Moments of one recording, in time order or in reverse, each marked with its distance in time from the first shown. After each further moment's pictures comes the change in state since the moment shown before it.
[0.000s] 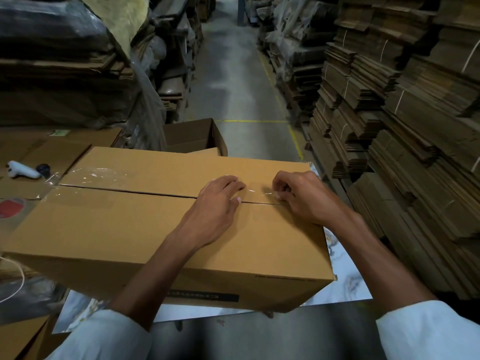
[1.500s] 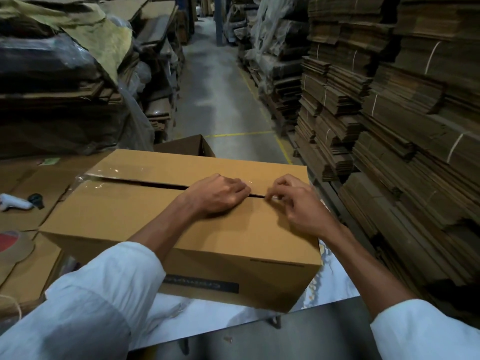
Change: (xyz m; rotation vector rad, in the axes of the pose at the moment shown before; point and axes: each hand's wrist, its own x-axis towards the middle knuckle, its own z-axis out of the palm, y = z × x) left_hand 0.059 -0.012 -0.032 0.593 -0.147 0.707; right_hand -0.021 -0.005 0.021 0.148 0.230 -0.034
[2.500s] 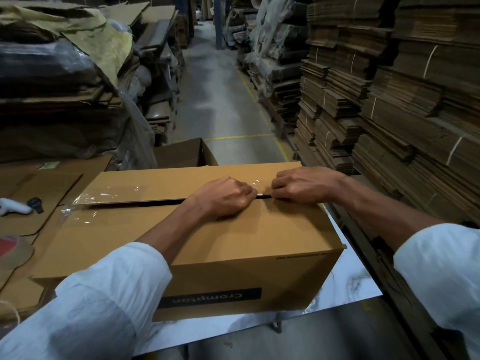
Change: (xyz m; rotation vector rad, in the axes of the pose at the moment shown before) left_hand 0.024 0.005 0.004 0.003 -0.049 -0.028; right_hand 0.065 0.007 -0.055 -0.775 -0.611 -0.623
